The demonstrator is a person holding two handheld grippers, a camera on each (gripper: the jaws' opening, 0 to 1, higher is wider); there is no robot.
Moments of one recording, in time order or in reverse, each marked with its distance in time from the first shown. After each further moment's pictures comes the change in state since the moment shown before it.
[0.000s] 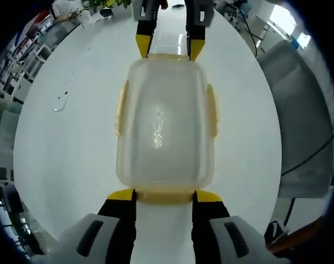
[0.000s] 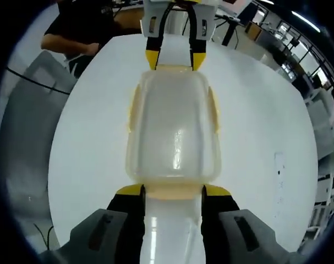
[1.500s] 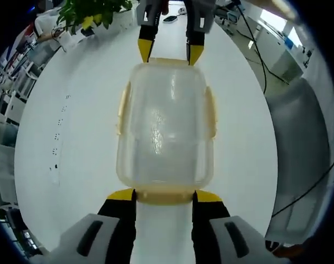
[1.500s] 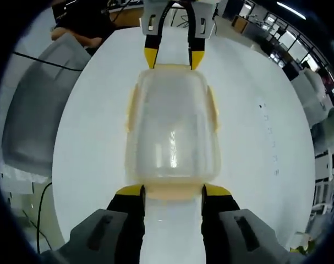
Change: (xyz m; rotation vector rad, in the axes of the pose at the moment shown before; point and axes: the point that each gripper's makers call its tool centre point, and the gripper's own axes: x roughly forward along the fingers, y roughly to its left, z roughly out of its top) left arm 0.023 -0.001 0.179 0.077 -0.043 -0.034; right arm -0.079 0.011 -0.163 0.097 0.011 -0.044
